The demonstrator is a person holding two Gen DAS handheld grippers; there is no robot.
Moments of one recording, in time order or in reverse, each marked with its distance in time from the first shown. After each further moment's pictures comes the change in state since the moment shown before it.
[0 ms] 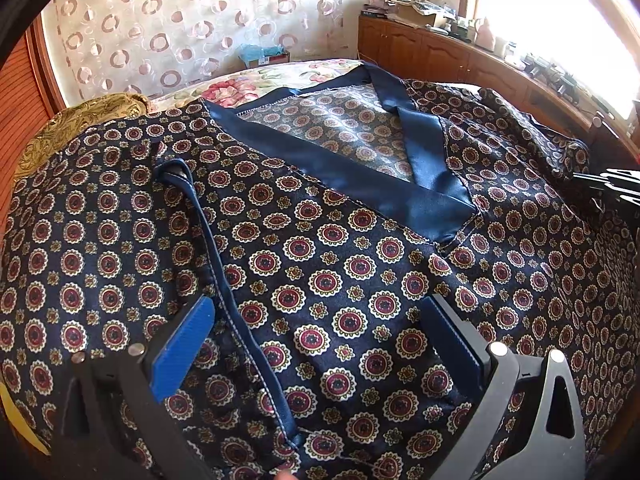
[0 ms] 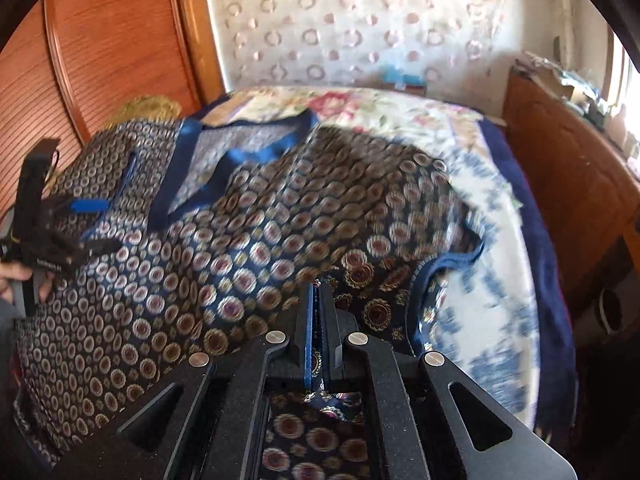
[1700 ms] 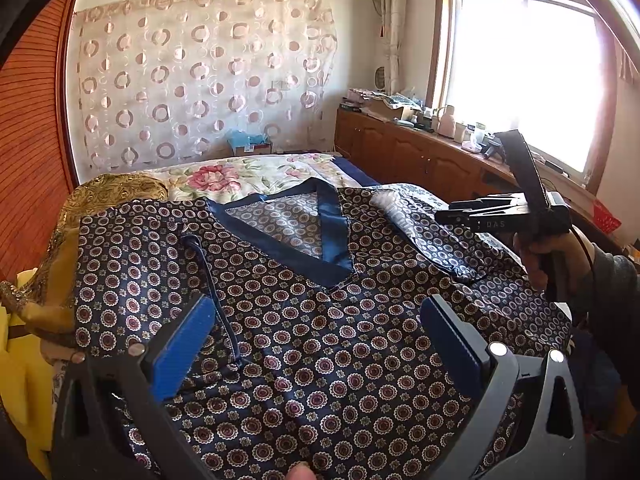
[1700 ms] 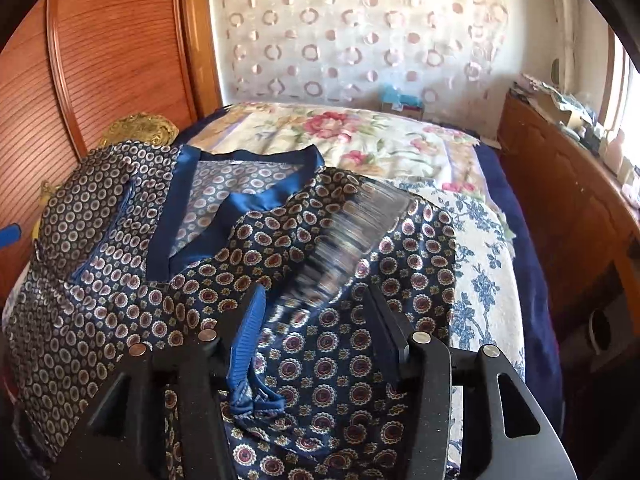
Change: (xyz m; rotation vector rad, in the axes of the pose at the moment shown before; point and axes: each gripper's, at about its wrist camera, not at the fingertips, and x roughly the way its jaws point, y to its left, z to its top) left arm -0.142 -0.034 -0.044 -0.041 -0.347 -0.106; right arm -0.004 0.006 0.040 -0.020 -0.064 -0.054
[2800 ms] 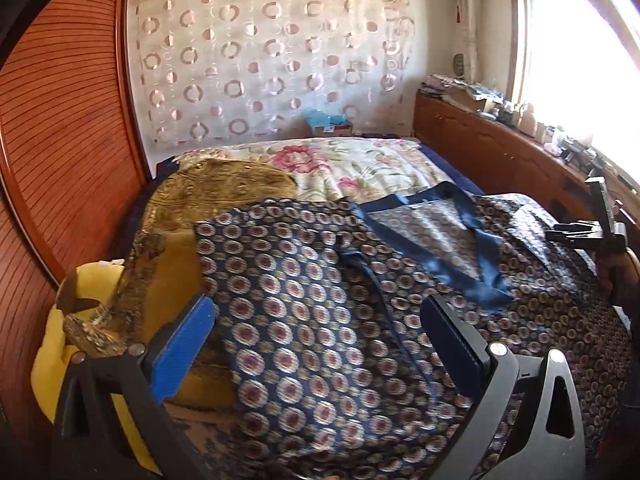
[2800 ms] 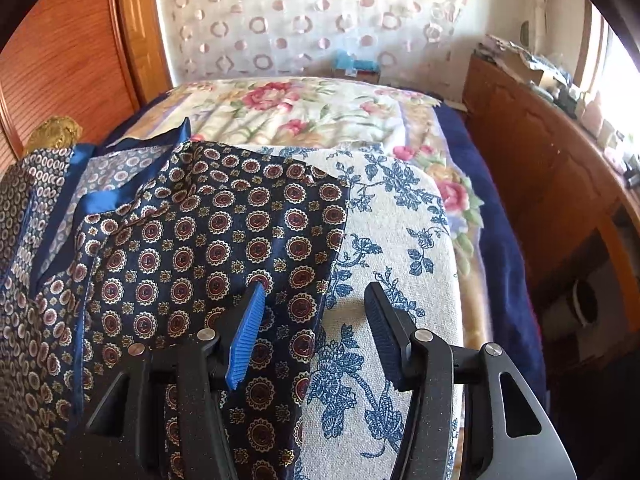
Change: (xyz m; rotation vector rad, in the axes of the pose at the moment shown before) left arm 0.034 0.138 0.034 -0.077 0.087 0.253; right arm 0.072 -0.101 0.006 0.077 0.106 -0.092
